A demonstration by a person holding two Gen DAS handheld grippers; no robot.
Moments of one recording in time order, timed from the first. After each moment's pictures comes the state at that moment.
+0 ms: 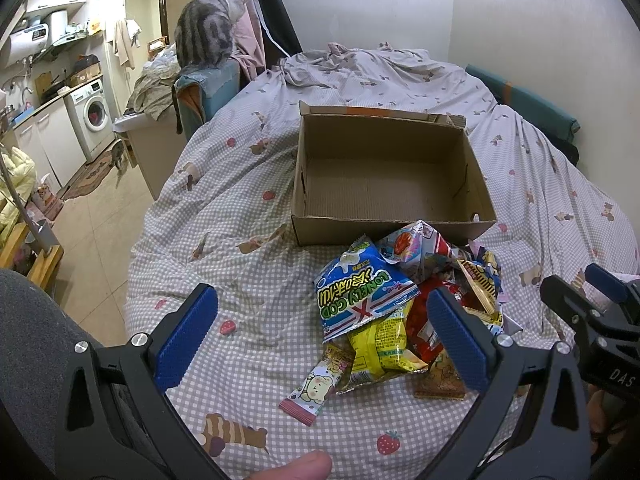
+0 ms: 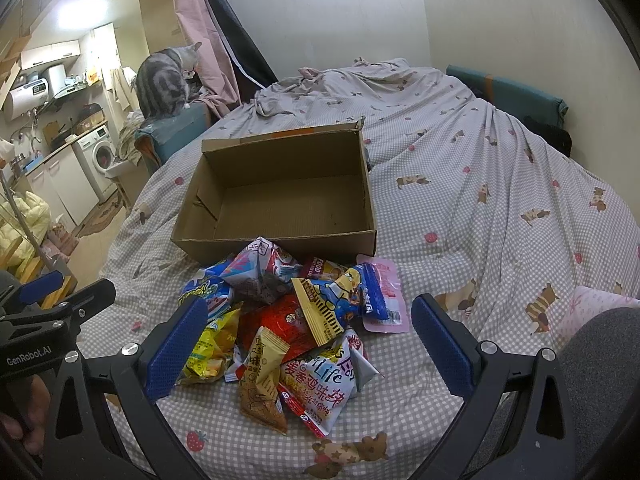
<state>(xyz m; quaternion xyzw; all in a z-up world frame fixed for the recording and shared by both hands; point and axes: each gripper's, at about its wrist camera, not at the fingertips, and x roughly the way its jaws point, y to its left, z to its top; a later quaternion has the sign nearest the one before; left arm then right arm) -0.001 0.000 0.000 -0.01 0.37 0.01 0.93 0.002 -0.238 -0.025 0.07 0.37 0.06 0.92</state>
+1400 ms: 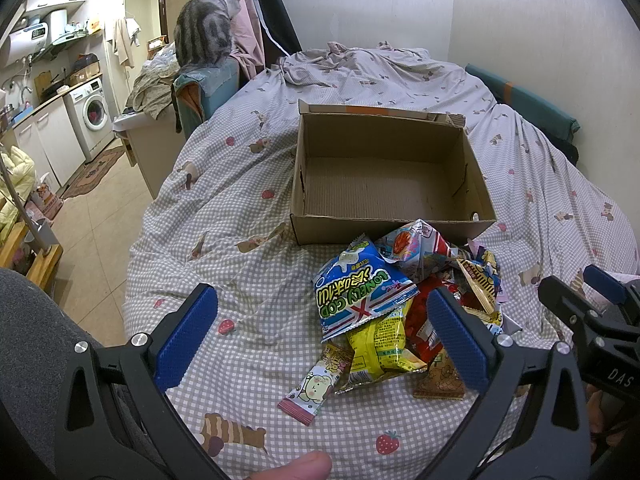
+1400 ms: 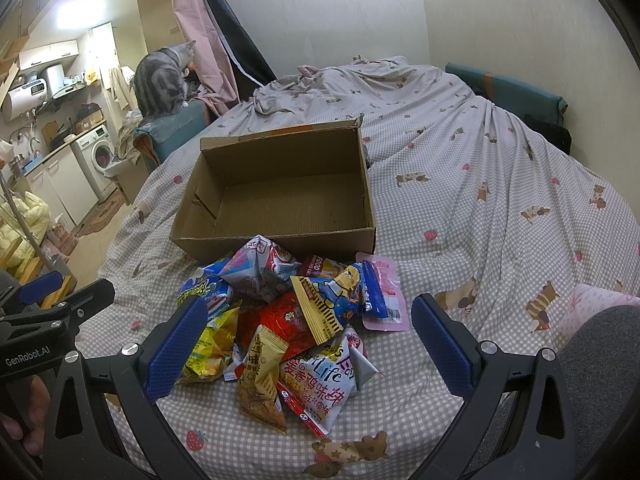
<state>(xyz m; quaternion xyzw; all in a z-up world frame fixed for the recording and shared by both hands) -0.001 0.000 0.000 -0.01 0.37 0.01 0.93 0.002 -0.238 -0.026 0.07 0.37 0.06 0.92</state>
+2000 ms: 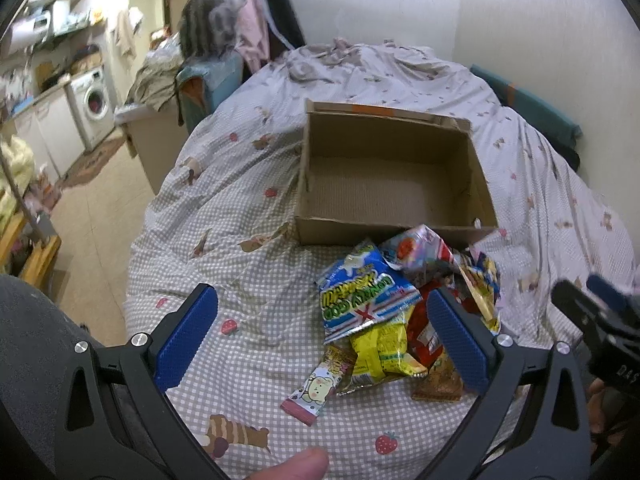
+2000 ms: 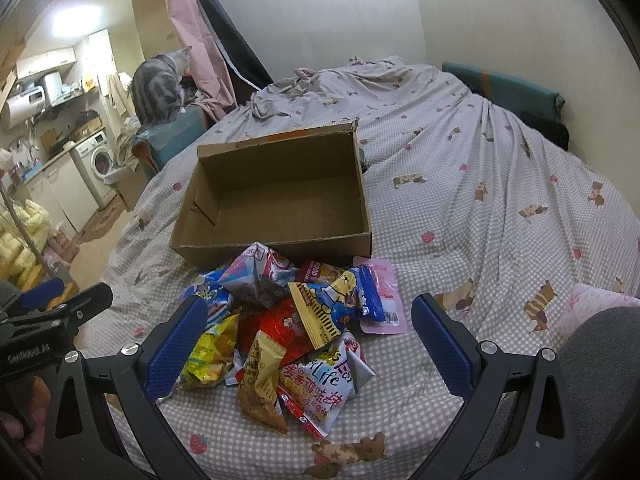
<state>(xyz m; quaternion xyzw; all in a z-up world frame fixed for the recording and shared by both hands) 0.010 0.012 0.012 -0.03 0.39 0.01 0.92 0.007 -0.252 -0.020 0.10 0.38 0.07 0.92</state>
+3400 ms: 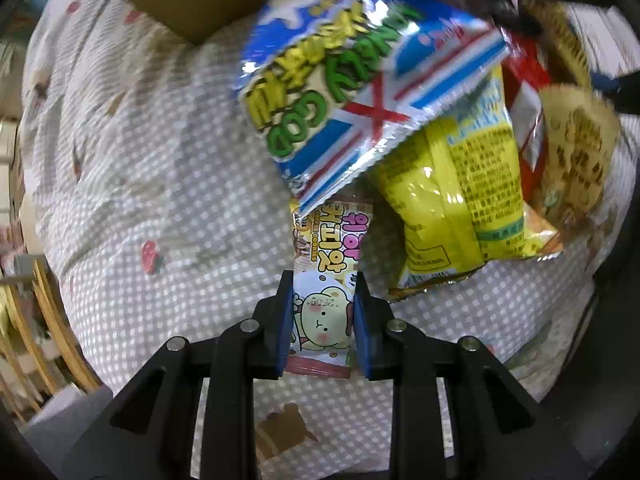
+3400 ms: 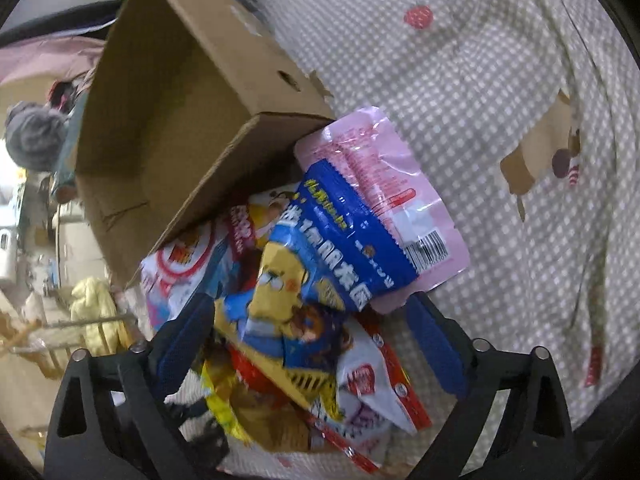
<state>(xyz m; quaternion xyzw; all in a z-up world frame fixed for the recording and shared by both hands) 0.084 -0.042 -0.176 0.14 0.71 -0.10 0.69 0.137 -0.307 -0.165 0.38 0.64 0.03 0.67</state>
